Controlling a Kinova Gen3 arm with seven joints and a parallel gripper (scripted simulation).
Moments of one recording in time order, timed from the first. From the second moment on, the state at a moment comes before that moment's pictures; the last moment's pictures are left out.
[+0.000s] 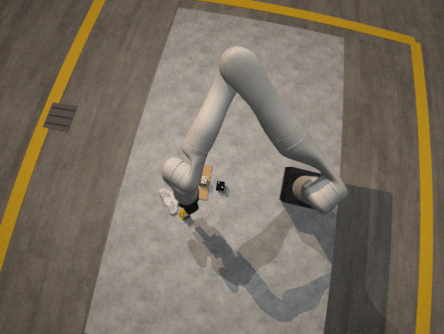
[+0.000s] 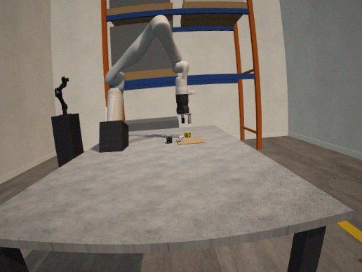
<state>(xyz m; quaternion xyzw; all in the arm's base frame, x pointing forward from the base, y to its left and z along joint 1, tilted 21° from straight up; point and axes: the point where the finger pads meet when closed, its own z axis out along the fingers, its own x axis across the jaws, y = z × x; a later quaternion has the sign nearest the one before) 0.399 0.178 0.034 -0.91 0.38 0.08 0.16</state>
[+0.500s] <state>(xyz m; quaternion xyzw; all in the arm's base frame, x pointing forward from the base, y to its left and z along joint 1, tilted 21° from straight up) 0.399 0.177 0.034 -0.93 0.32 0.06 0.17</state>
